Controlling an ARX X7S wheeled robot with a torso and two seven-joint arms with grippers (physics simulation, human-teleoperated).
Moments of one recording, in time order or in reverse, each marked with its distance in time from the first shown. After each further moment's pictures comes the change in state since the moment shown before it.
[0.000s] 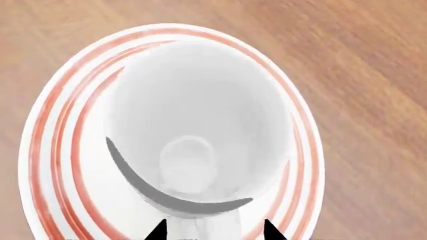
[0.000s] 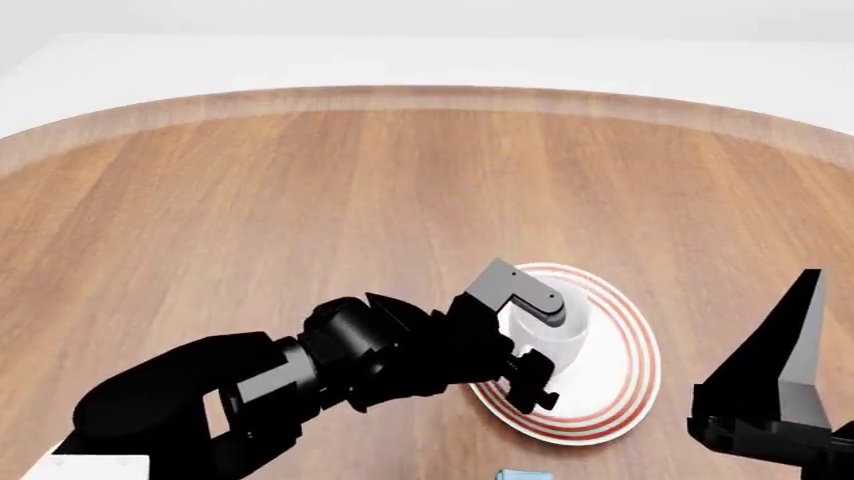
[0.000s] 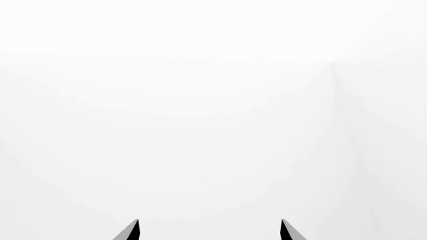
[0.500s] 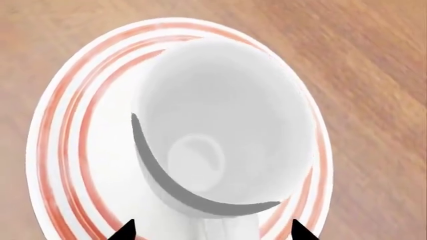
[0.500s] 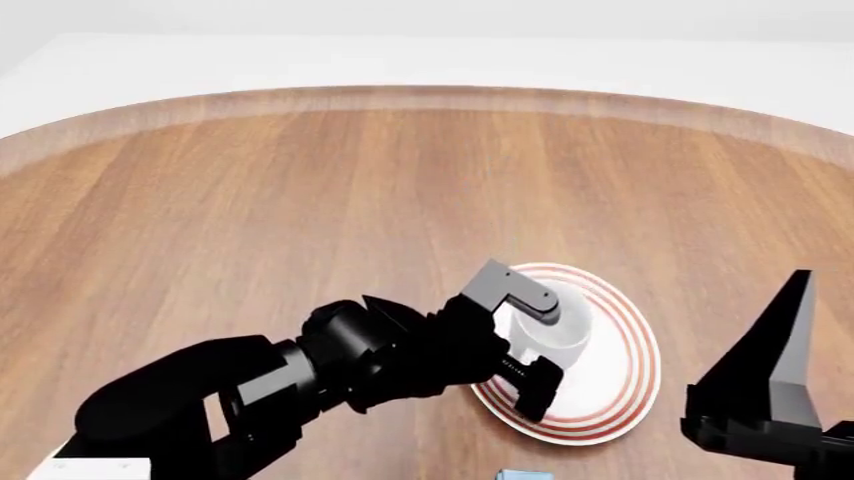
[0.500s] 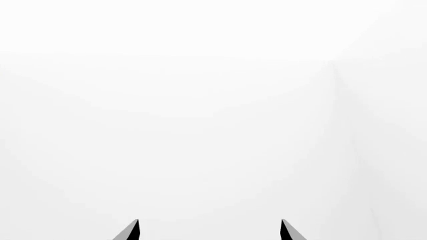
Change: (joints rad) left arm 0.012 0.000 -0.006 -0.018 -0.017 0.002 -0.017; right arm 0.003 0.001 -0.012 0.006 -0.008 0.000 0.003
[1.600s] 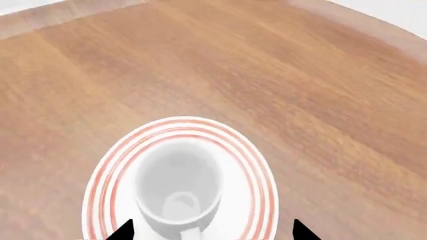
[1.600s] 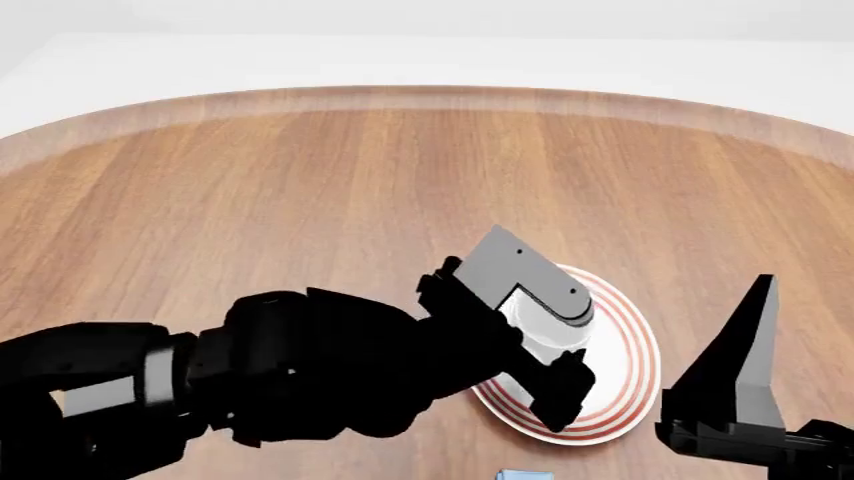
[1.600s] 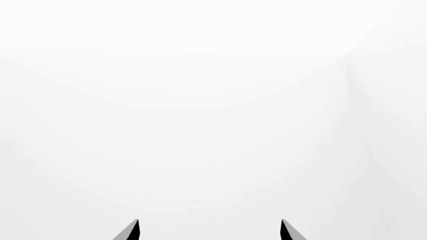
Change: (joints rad) left arm -0.112 -0.312 -0.108 0.791 -0.049 0.017 -0.447; right arm 0.007 0.001 -0.046 0.012 -0.032 0.003 0.000
